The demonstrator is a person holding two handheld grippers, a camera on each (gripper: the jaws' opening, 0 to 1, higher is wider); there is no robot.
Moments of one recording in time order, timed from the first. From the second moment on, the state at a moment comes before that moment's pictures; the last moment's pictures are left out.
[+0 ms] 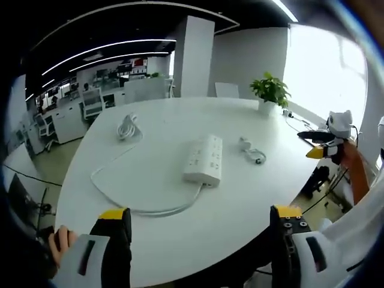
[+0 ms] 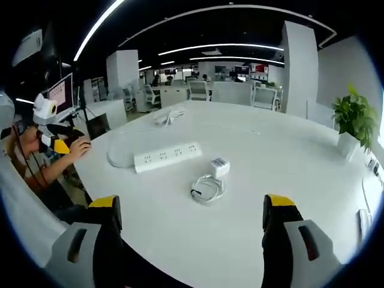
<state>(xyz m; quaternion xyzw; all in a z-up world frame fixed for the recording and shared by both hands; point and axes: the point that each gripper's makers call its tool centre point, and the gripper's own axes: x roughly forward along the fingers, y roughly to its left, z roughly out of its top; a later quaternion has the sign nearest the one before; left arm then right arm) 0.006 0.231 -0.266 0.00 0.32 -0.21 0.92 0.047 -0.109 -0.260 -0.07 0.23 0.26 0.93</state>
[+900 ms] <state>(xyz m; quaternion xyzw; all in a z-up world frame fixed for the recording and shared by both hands) 0.076 0.171 -0.293 0.03 0.32 -0.27 0.91 0.053 -0.120 -0.271 -0.06 0.24 0.25 0.94</state>
